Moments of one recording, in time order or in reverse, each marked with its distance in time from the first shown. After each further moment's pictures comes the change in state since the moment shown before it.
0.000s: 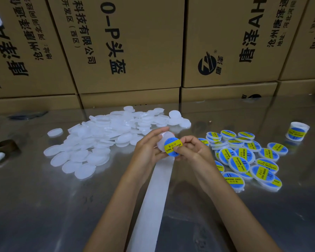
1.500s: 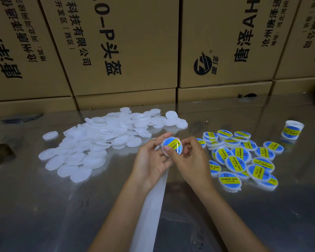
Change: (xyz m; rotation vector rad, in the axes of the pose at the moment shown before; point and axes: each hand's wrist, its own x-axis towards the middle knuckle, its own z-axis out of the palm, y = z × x) left_hand -0.004 -0.008 0.015 -0.460 -0.093 -0.235; right_hand 0.003 0.028 0.000 -0.584 0.296 -0.253
